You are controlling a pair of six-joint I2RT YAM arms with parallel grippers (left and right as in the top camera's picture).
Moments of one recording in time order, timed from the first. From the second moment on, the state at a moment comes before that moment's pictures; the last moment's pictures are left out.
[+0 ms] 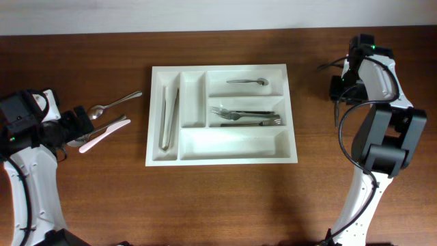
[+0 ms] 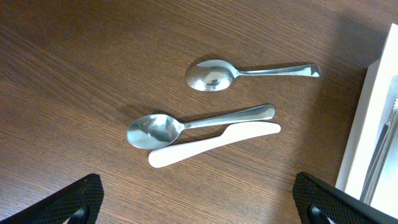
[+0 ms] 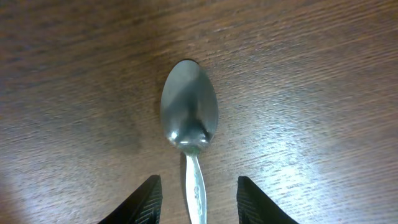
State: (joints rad) left arm 0.48 1.45 1.16 -0.69 0.12 0.02; right arm -0.22 2.36 1.97 -1.11 0.08 0.04
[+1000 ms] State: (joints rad) left arm 0.48 1.45 1.16 -0.69 0.13 0.02; right arm -0.22 2.40 2.00 -1.11 0.06 0.01
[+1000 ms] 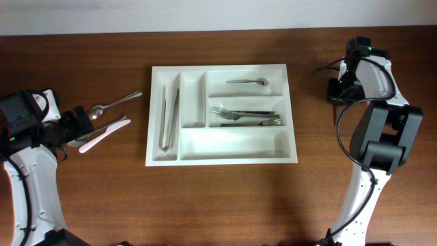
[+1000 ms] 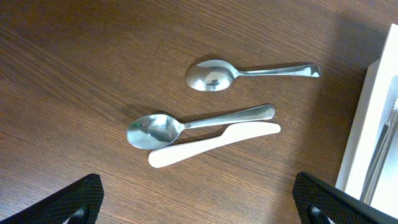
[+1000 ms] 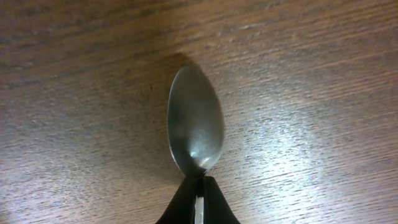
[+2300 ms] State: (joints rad) left arm 0.48 1.45 1.16 -0.69 0.12 0.02; right arm -0.26 2.40 2.01 -1.12 0.05 0.01
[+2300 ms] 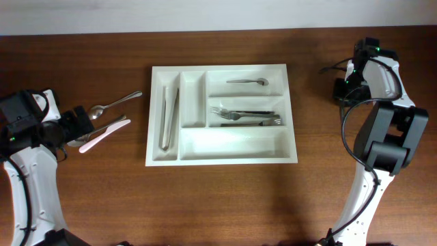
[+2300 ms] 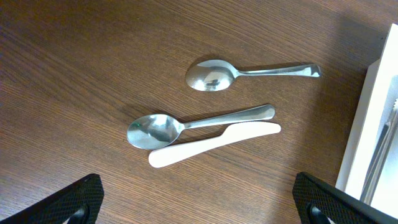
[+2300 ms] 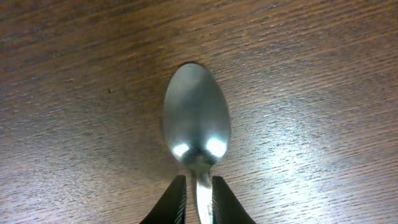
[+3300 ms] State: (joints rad) left arm 0.48 1.45 1.16 -0.69 0.13 0.02; right arm -0.26 2.42 2.00 -1.12 0.06 -0.10
